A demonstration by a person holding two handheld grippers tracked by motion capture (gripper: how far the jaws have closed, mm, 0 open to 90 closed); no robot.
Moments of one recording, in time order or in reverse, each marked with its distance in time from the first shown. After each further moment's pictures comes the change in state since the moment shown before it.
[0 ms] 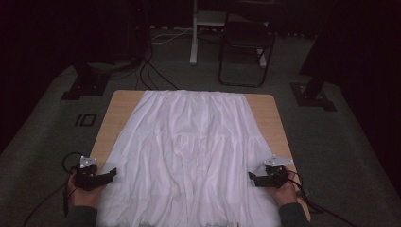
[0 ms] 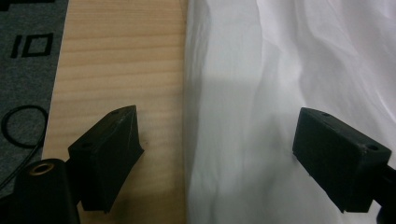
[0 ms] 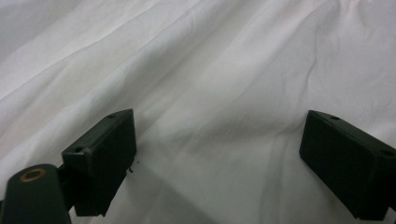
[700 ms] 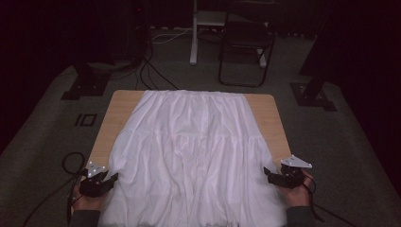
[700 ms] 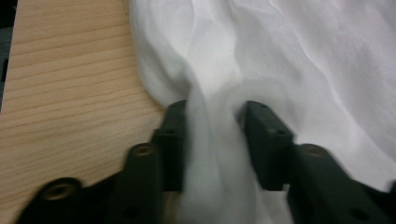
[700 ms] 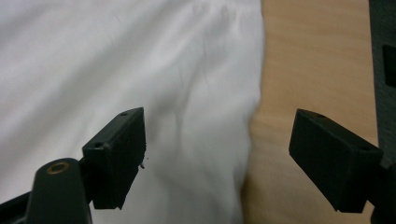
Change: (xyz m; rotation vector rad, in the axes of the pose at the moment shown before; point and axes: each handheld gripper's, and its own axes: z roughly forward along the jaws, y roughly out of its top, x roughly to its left) left arm -0.028 -0.012 -0.013 0.001 -0.036 0.137; right arm -0.018 -0.008 -0.041 -0.057 -0.185 0.097
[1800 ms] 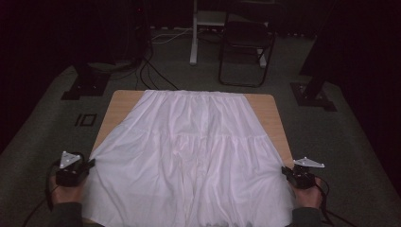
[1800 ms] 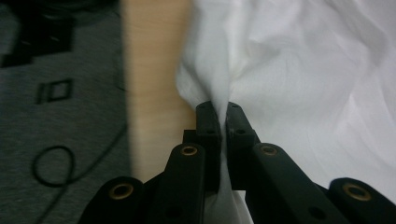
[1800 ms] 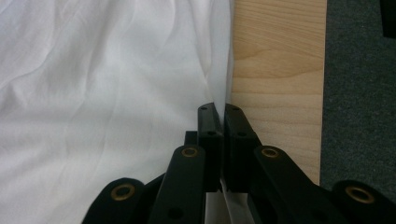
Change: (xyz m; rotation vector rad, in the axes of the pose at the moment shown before) left arm 0.077 0.018 -0.026 -0.149 0.079 -0.074; right arm -0.041 -0.020 -0.001 0.091 -0.018 0.125
